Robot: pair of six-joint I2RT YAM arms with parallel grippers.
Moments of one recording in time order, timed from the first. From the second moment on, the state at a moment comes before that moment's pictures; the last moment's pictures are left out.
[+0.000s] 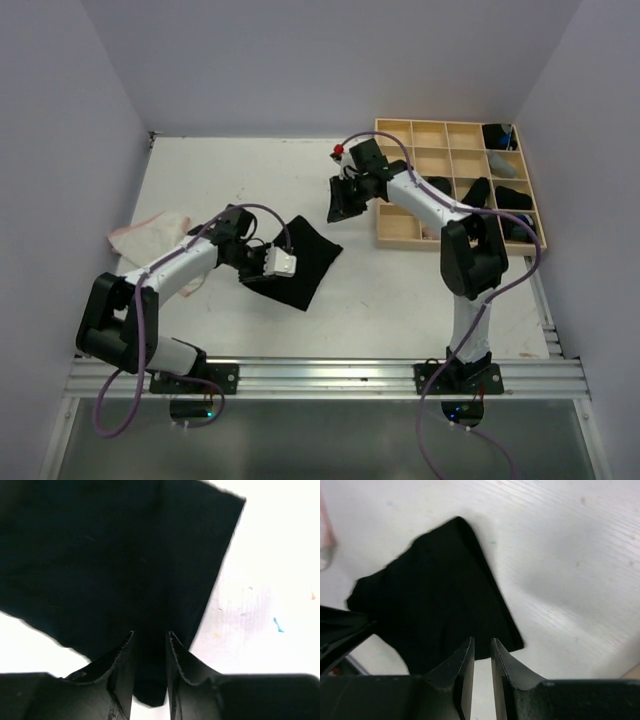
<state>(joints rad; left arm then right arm) -0.38 1.44 0.79 -0.61 0.51 1.21 0.48 2.02 1.63 -0.64 -0.37 0.24</state>
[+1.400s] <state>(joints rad) -0.63 1.39 0.76 -0.61 0.55 1.08 0.52 1.98 1.47 -0.61 -0.52 0.12</state>
